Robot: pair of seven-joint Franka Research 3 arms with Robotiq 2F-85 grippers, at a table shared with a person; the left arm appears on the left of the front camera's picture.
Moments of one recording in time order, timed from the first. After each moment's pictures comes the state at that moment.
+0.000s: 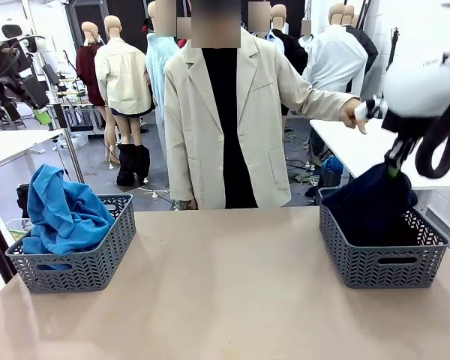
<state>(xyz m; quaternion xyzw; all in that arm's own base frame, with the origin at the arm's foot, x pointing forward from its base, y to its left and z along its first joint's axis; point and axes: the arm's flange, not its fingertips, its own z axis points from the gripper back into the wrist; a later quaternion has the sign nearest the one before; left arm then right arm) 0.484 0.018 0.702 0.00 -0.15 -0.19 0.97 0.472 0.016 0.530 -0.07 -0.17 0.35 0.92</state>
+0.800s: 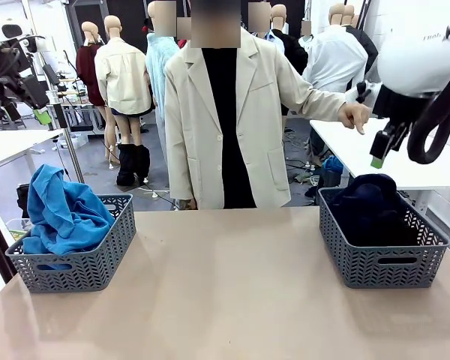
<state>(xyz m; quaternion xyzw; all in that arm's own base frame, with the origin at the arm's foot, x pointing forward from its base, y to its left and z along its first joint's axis) 0.484 0.018 0.702 0.00 -0.15 -0.19 0.97 0.448 0.053 0.599 -0.07 -0.18 0.36 0.91</state>
